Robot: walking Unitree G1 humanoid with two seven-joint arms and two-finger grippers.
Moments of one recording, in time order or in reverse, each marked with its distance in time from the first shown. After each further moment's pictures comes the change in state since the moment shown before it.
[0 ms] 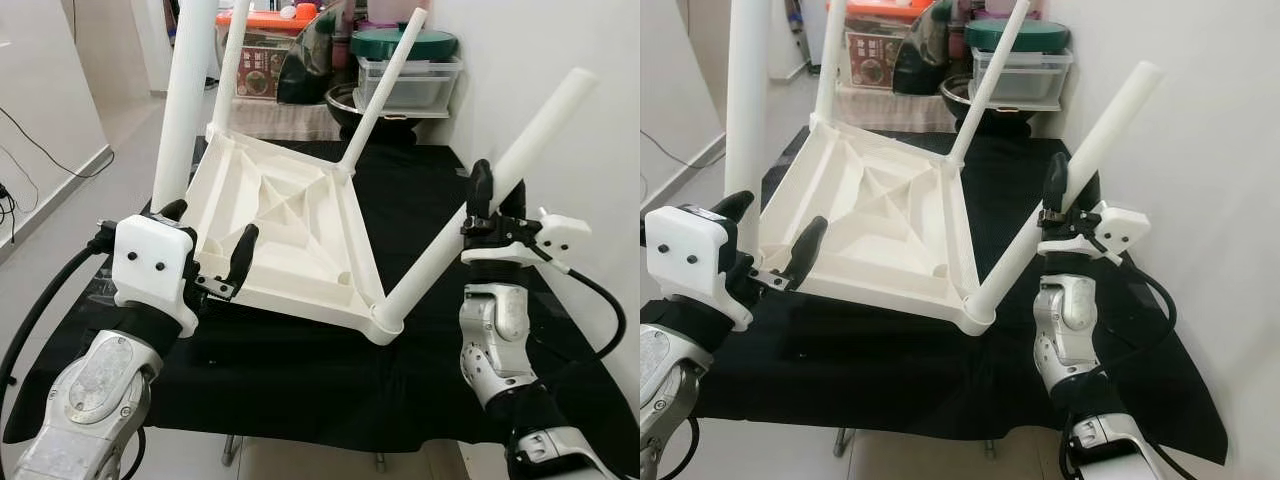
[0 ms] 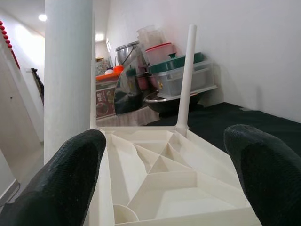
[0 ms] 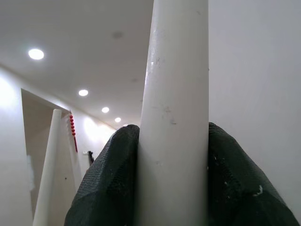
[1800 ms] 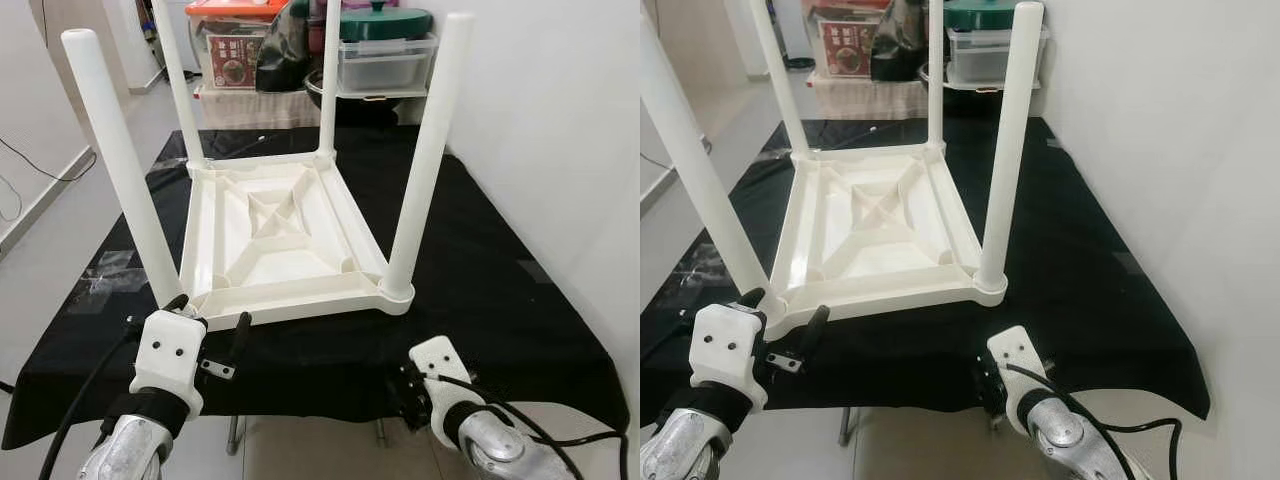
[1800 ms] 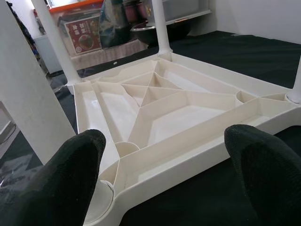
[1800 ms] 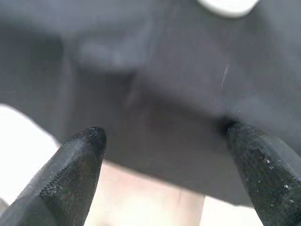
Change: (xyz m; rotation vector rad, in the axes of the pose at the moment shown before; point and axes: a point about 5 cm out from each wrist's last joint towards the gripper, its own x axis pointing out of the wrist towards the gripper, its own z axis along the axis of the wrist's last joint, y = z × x) left arm -0.049 -0.018 -0.072 -0.017 0.260 0.047; right arm -0.166 0.000 -0.029 -0.539 1.304 0.399
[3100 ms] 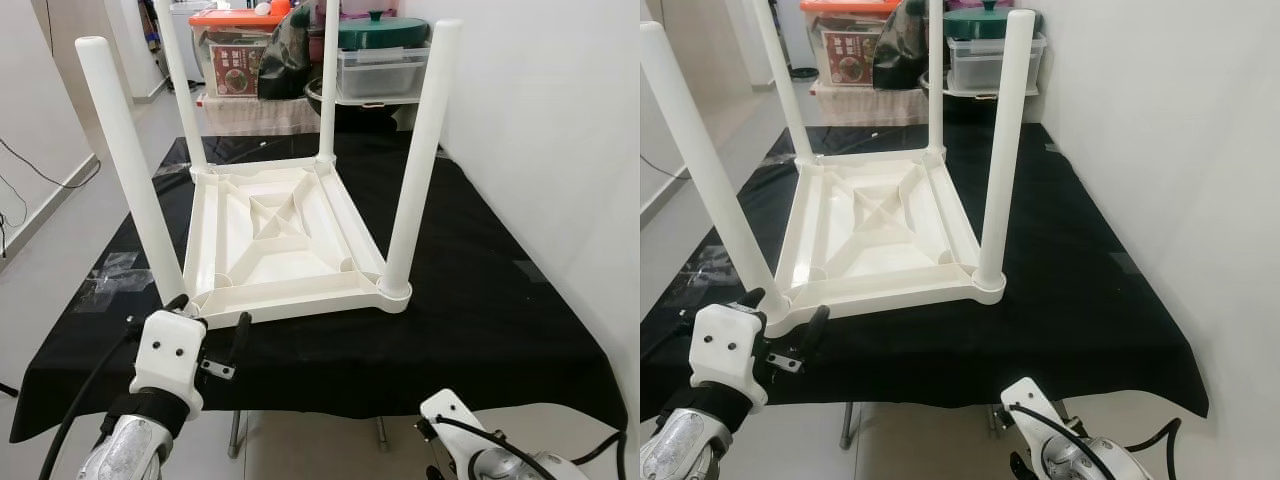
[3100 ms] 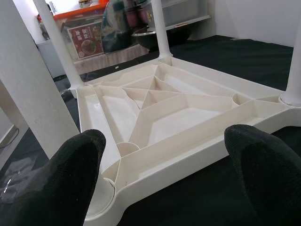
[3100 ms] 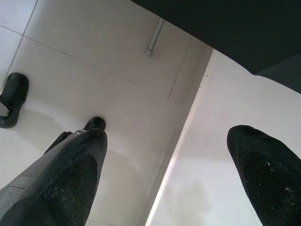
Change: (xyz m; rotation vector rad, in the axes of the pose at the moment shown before) left arm 0.000 0.000 0.000 0.000 0.000 -0.001; right arm -0.011 -0.002 -0.044 -0.095 0.482 0.000
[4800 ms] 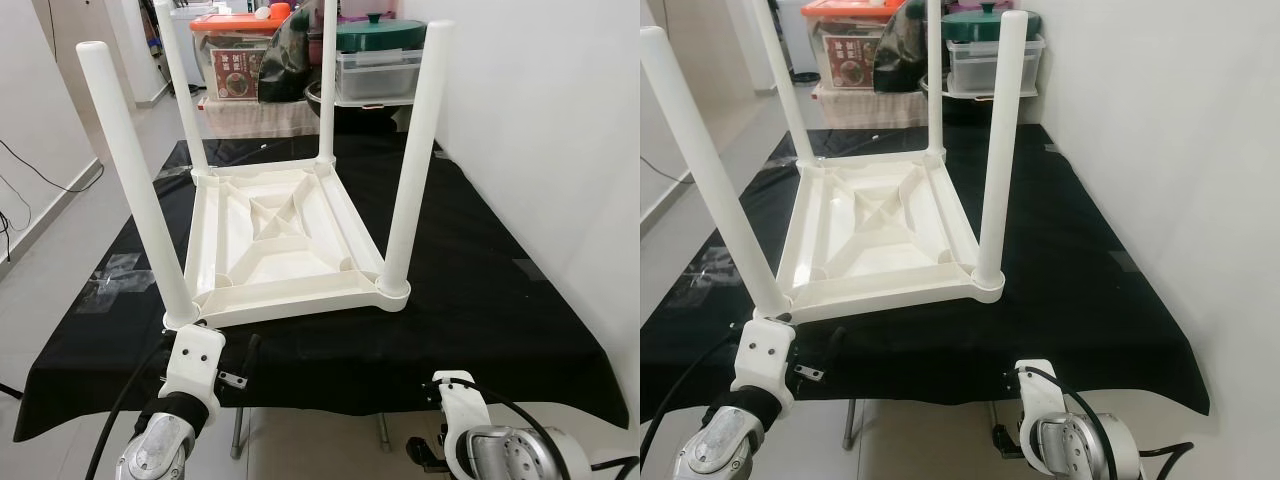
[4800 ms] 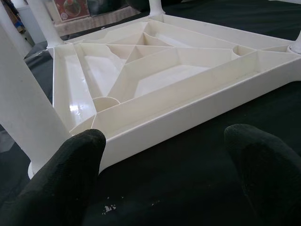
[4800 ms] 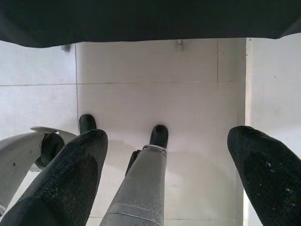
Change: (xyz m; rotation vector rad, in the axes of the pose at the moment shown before) left arm 0.019 -0.011 -0.057 -0.038 0.134 -0.028; right arm -0.004 -0.003 0.023 0.485 0.048 0.105
